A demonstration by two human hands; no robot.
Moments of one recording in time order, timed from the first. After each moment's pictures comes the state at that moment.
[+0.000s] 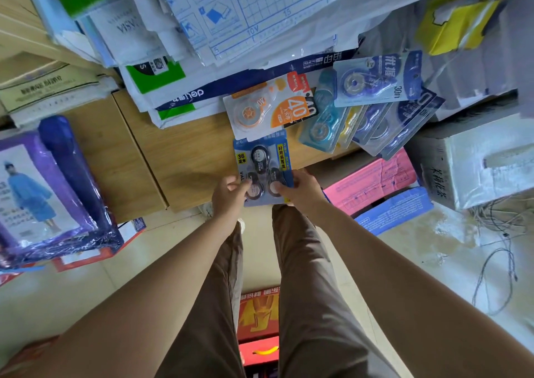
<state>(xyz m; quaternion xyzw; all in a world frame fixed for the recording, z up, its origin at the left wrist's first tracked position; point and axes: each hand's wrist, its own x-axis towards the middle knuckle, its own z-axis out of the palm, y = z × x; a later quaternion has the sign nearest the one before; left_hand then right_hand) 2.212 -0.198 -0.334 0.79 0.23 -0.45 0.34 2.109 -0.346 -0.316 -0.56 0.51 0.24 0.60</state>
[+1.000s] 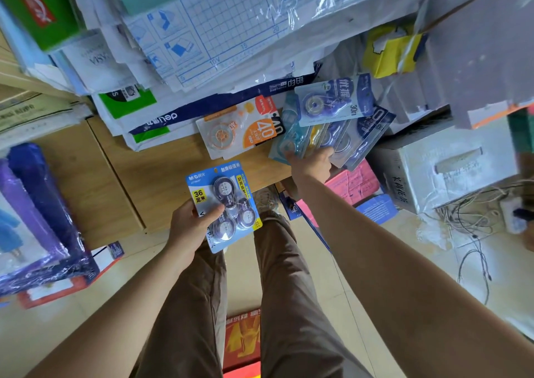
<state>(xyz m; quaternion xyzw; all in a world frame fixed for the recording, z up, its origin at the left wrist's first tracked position) 2.225 -0.185 -0.267 0.75 0.14 -0.48 0.43 2.141 -0.429 -0.310 -0.51 0.75 0.07 0.41</state>
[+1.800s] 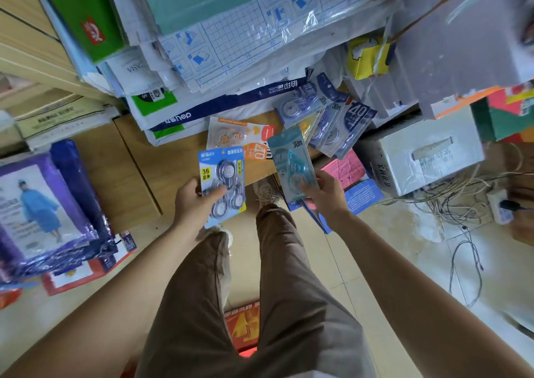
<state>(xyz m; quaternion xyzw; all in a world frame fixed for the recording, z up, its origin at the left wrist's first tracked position) 2.238 -0.193 -0.204 0.82 0.06 -0.43 0.39 2.050 -0.398 -0.205 -0.54 0.59 0.08 0.59</state>
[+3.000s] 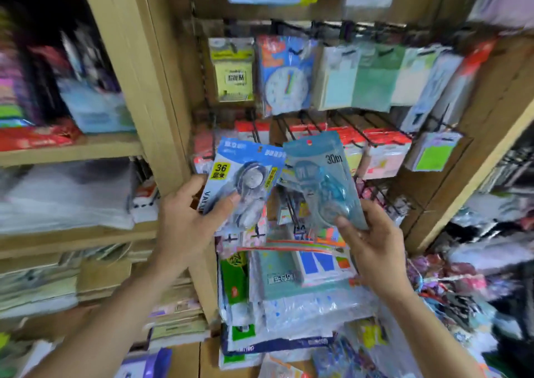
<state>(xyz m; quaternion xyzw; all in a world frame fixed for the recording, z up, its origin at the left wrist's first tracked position) 2.387 -0.196 0.379 0.73 -0.33 0.11 0.59 2.219 -0.426 0.333 -0.78 0.13 -0.40 0.47</state>
